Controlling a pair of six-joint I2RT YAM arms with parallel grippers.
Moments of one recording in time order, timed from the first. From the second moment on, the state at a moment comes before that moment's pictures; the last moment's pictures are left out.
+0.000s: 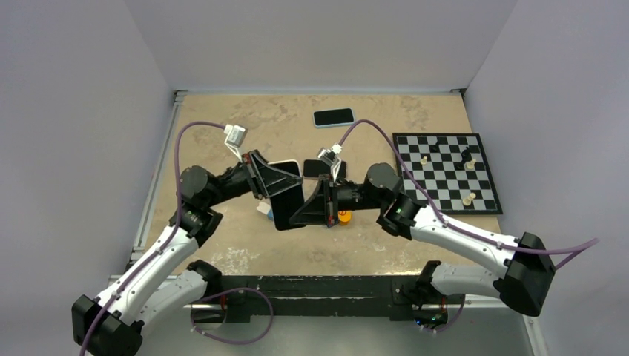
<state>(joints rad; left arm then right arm) -0.51 0.83 0.66 0.46 0.72 -1.11 0.92 1.16 0.80 0.41 -0.70 0.92</state>
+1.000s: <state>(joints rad) -0.54 0.47 0.41 0.47 0.66 -0.86 0.81 1.09 0.69 0.73 -0.71 1.23</state>
